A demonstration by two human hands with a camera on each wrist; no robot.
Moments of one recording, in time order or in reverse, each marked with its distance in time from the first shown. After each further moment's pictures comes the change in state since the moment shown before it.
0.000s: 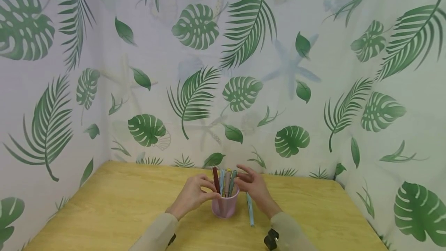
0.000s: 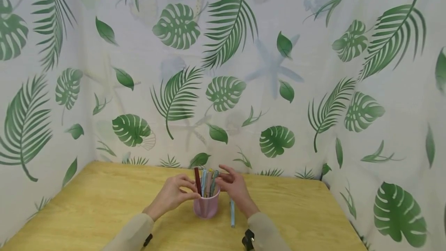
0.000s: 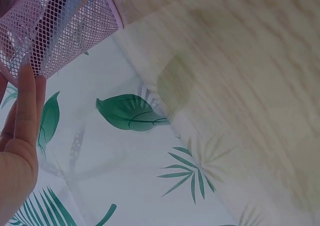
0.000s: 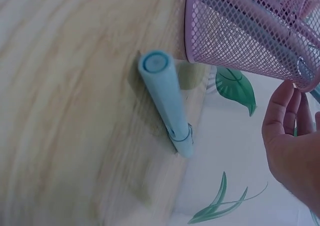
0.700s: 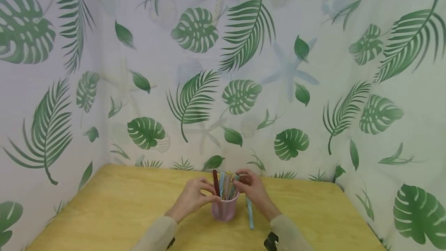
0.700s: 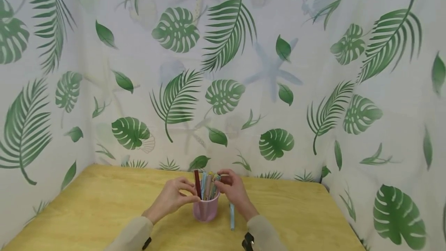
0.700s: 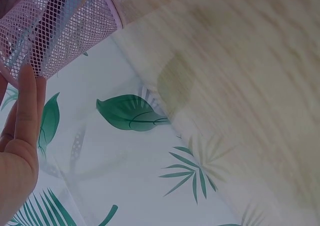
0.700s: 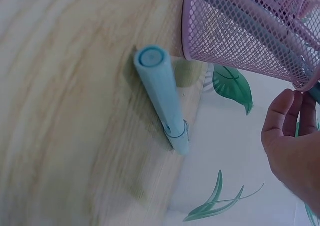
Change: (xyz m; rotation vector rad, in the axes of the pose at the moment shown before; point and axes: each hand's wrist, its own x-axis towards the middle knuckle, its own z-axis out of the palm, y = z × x) left_hand 0.002 -0.001 0.000 0.008 -0.008 0.021; right_hand 0.002 -0.001 0.000 -0.079 0.003 -0.066
